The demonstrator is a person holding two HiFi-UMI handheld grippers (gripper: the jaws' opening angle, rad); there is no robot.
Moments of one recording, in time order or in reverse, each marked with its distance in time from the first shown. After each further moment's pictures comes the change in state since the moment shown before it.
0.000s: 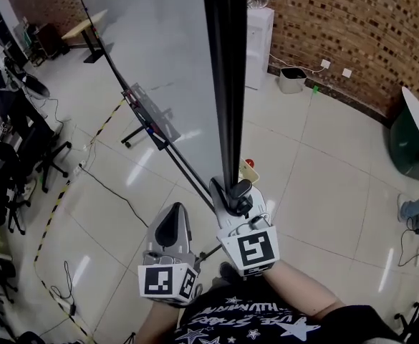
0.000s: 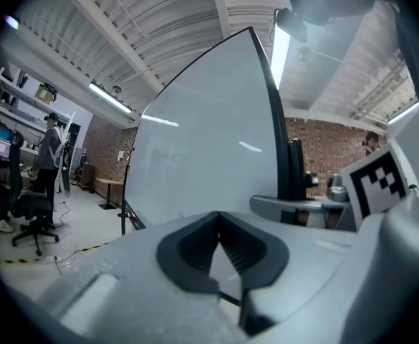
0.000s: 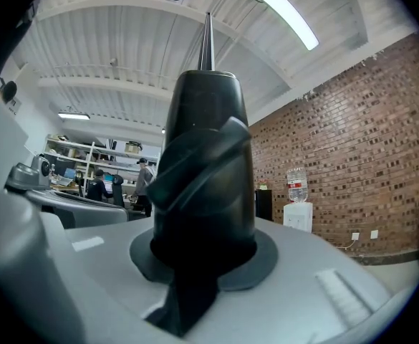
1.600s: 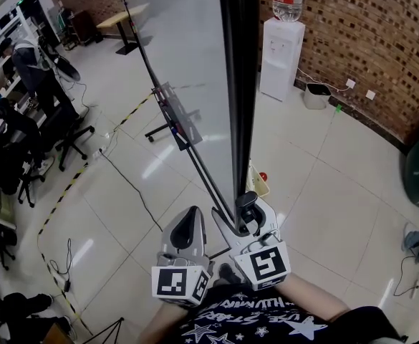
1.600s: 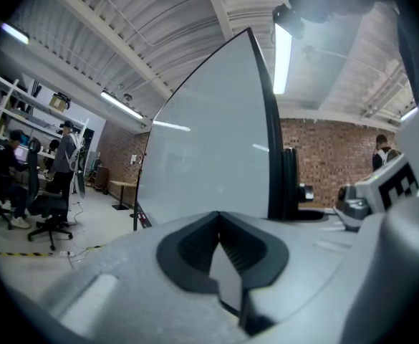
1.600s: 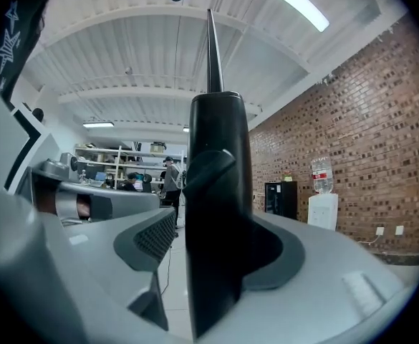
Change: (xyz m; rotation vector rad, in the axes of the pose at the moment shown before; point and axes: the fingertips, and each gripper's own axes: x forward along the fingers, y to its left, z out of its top) left arm -0.031 -0.033 0.008 -0.017 -0.026 0.094; right arm -0.052 0.030 -0.004 0.024 0.074 0.218
